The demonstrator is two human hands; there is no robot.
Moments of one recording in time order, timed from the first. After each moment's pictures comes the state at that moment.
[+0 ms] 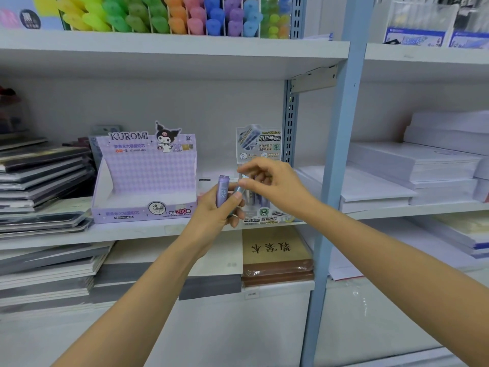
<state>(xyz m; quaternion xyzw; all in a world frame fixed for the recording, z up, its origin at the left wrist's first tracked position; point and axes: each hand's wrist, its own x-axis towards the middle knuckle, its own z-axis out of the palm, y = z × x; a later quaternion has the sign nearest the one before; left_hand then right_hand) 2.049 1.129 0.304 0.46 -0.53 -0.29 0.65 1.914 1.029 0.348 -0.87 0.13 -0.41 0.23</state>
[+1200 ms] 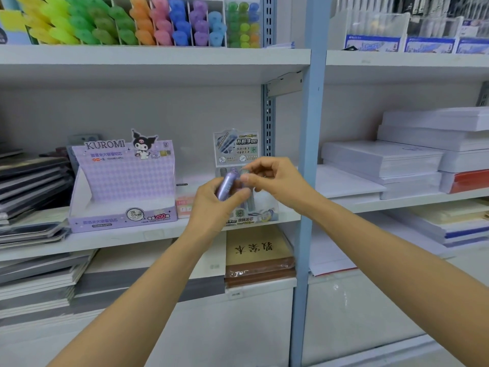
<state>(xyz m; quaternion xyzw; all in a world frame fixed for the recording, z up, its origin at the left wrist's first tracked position) 2.000 1.119 0.326 0.54 -0.54 -0.15 0.63 1.867 1.023 0.356 -0.80 0.14 -0.42 0.39</state>
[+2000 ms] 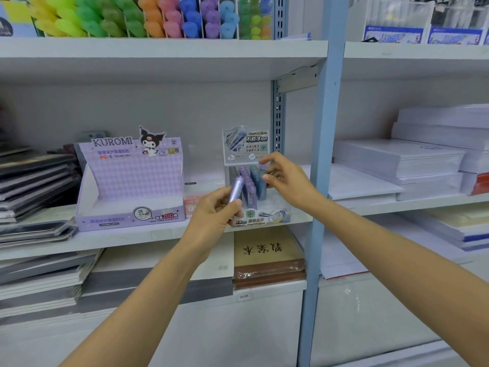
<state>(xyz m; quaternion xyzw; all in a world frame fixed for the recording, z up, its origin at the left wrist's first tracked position) 2.026 1.121 0.305 0.51 -0.53 -0.26 0.63 1.884 0.971 0.335 -0.85 0.24 -0.42 0.21</state>
